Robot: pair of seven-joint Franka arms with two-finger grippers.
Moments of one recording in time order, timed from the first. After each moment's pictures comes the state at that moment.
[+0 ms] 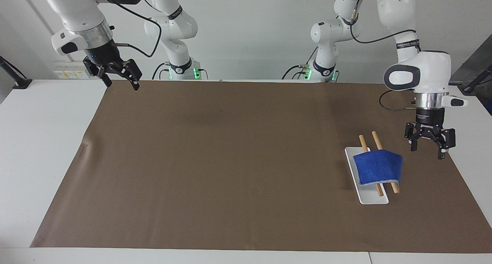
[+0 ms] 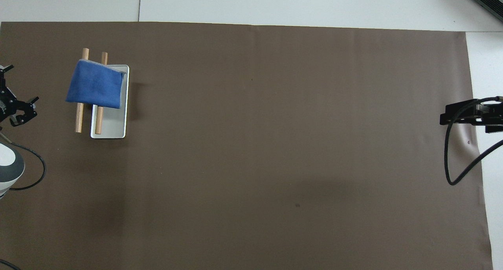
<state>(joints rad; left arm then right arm) 0.18 0.09 -0.02 -2.20 -0.57 3.03 -1.10 0.04 -0.07 -0.09 -1.62 0.02 1.58 0.13</state>
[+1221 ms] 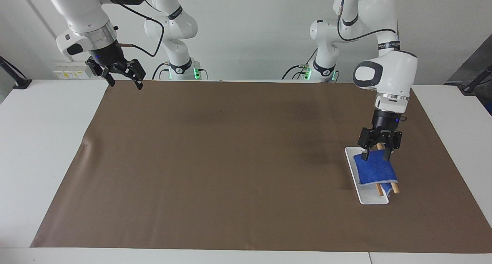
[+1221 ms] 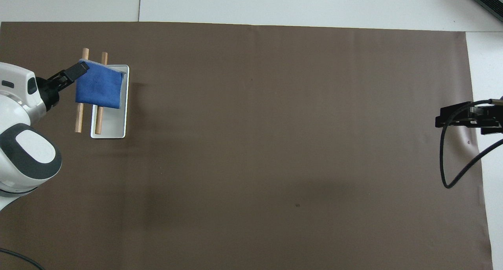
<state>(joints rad) -0.12 0.08 -0.05 -2.13 -0.47 2.90 0.19 0.05 -0.07 -0.08 -1.63 0.02 1.56 0.13</state>
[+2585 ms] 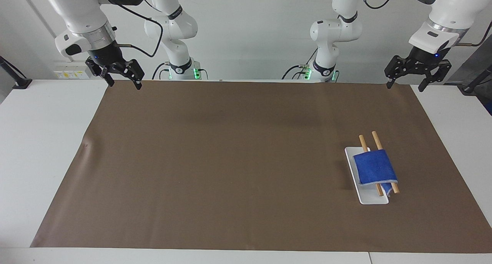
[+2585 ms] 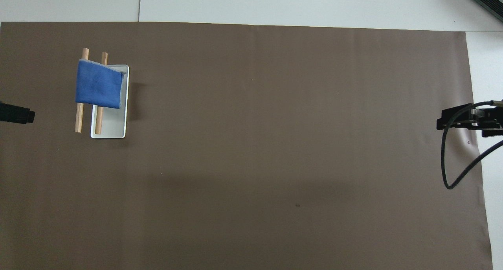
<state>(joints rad) 0.01 -0.05 -0.03 -1.56 0.01 1.59 0.22 0.04 -0.07 -0.09 -1.64 0.02 1.56 0.13</state>
